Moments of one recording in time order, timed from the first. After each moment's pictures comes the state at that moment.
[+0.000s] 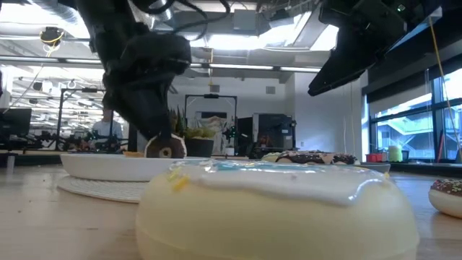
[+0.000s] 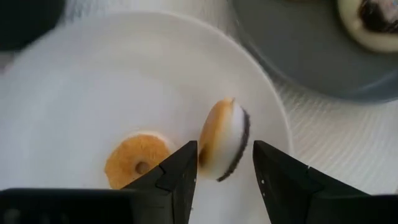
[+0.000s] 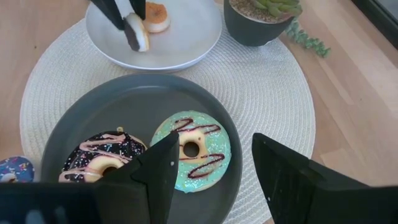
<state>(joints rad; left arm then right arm) -0.30 1.65 0.98 -0.48 -0.30 -0.93 0.36 1.34 0.77 -0.24 0.50 0.39</state>
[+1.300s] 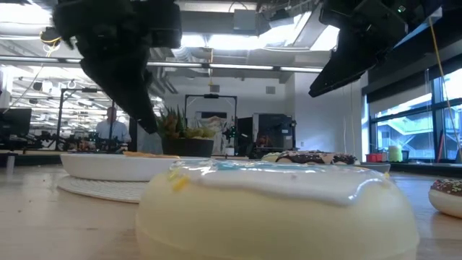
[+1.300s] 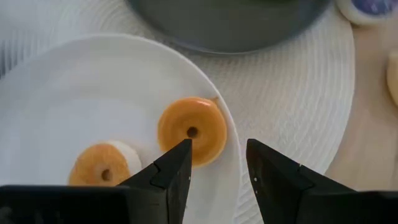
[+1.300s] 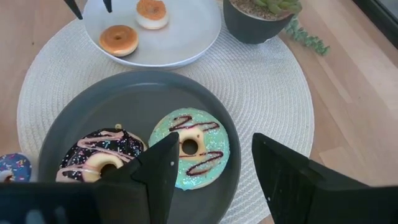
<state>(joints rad) -0.41 1.64 0.98 -0.45 -0.32 -0.62 0.36 1.34 0.77 -0.25 0.50 0.39</state>
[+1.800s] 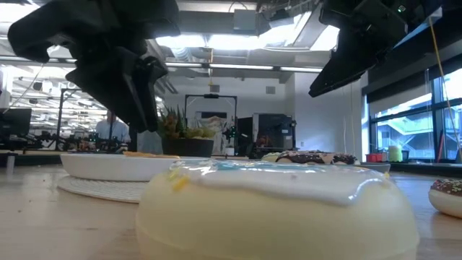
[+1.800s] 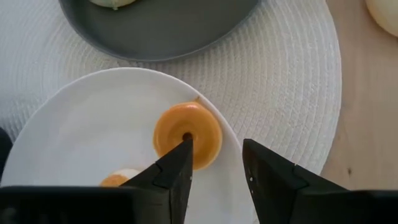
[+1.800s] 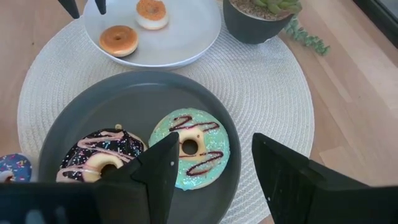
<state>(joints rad) -0.42 1.64 0.98 -0.45 -0.30 -0.26 0.36 1.34 0.77 -0.25 0.50 0.39</state>
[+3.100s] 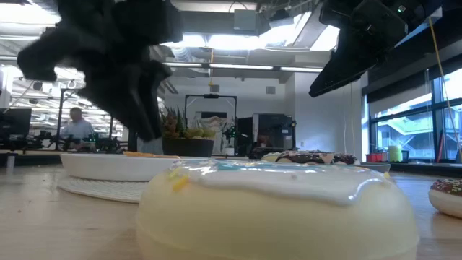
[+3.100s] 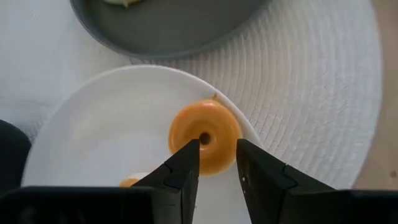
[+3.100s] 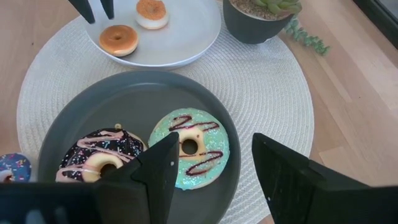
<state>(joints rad) -0.42 1.68 0.98 -0.44 -0.36 -0.22 0.36 1.34 0.77 -0.25 0.50 0.39</state>
